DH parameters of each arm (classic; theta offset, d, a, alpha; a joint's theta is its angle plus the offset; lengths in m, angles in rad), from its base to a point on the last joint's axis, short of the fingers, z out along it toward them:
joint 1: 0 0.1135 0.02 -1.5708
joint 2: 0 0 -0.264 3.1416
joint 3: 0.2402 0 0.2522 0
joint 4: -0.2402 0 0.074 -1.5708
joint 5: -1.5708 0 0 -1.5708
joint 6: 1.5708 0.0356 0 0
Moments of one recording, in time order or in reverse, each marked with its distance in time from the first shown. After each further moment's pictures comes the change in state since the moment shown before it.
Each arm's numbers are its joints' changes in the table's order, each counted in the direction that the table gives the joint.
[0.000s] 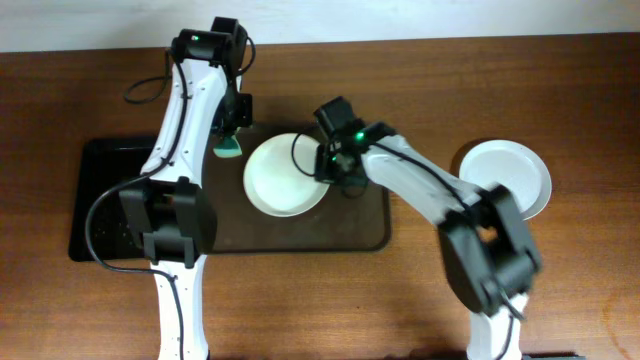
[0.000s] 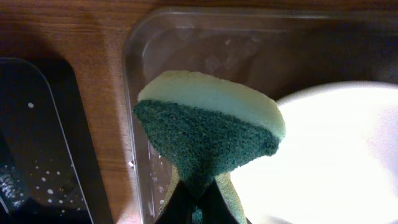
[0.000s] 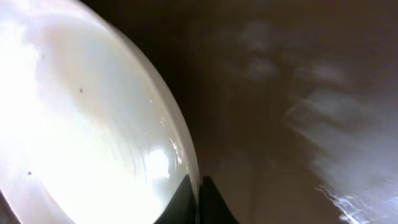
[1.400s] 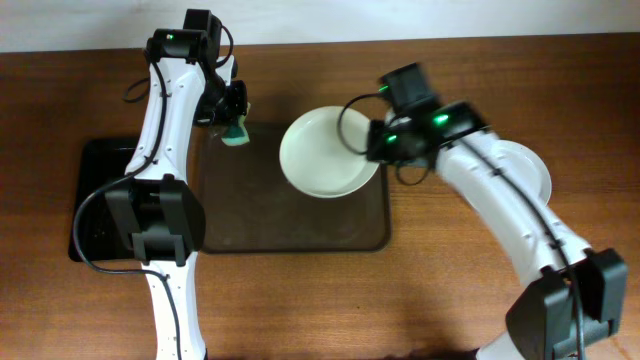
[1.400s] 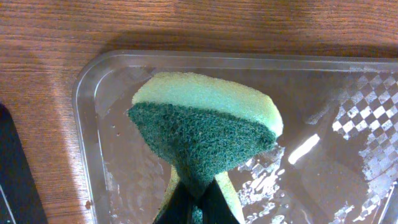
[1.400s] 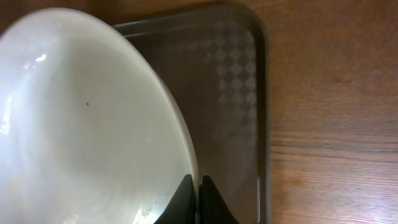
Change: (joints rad) left arm 0.073 0.000 0.000 0.109 -0.253 0.050; right arm -0.216 -0.306 0.004 -0.223 0.083 -0.162
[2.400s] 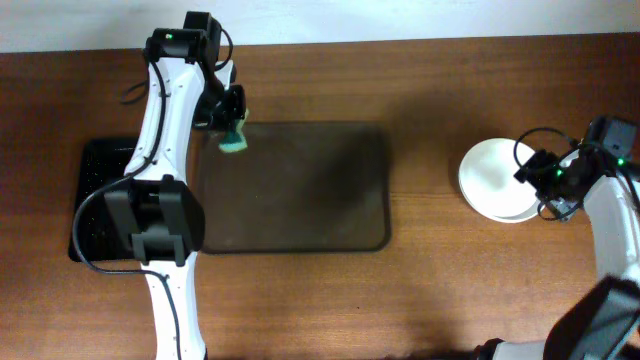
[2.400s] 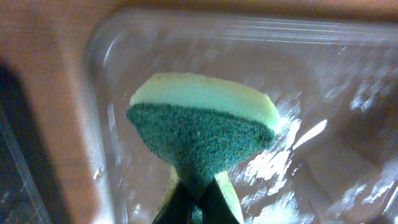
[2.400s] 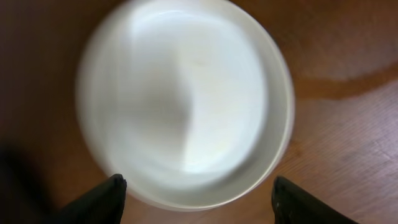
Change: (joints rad) left arm 0.005 -0.003 0.011 -0.085 0.021 0.003; right arm -0.743 -0.179 -0.368 0.137 -0.005 -0.119
